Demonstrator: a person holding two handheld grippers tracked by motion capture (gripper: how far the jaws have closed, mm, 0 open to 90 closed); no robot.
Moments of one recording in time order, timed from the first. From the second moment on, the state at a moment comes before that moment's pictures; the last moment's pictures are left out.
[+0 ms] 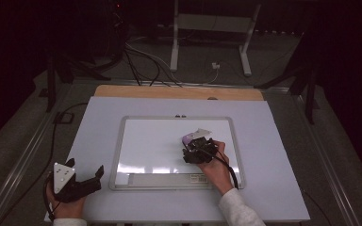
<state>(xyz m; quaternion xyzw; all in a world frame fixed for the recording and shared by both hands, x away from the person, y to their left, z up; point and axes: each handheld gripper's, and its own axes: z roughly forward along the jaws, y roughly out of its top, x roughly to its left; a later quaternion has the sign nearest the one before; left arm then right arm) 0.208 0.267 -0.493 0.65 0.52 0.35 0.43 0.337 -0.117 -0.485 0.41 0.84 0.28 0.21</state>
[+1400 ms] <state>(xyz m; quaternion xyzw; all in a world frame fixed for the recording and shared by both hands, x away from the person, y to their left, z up) 0.209 0.267 -0.493 0.65 0.52 0.35 0.43 0.344 -0.144 -0.478 0.46 0.80 0.33 0.21</state>
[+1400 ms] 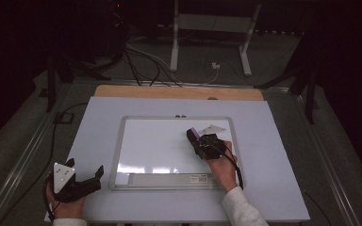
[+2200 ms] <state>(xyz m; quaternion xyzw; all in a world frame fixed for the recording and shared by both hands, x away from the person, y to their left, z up) 0.209 0.267 -0.494 0.65 0.52 0.35 0.43 0.360 -0.150 -0.449 0.48 0.77 0.37 0.20</state>
